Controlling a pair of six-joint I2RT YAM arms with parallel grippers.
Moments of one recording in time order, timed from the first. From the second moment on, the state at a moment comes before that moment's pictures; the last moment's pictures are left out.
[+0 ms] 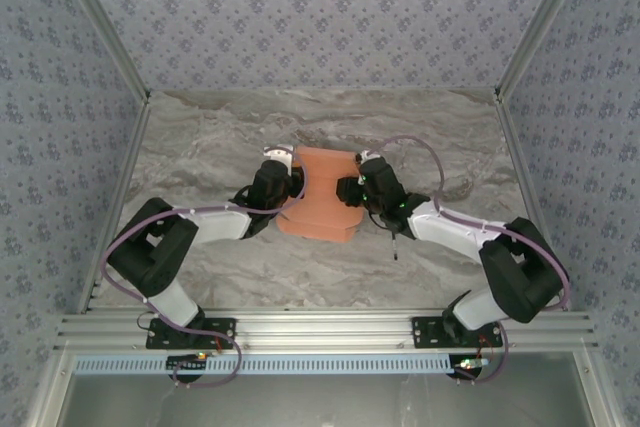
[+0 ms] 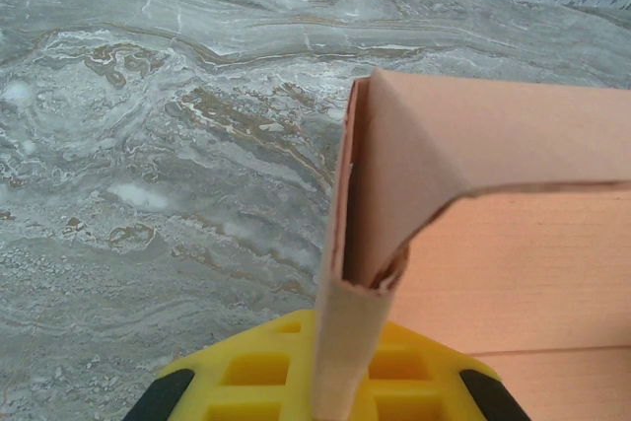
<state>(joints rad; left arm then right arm) -0.67 1.64 0.74 0.49 -0.23 -0.38 0.66 1.47 0.77 0.08 0.03 0.57</state>
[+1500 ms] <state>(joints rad) -0.64 1.53 0.72 0.43 -0.14 -0.42 0.22 1.27 0.79 -0.13 -0.53 0.12</state>
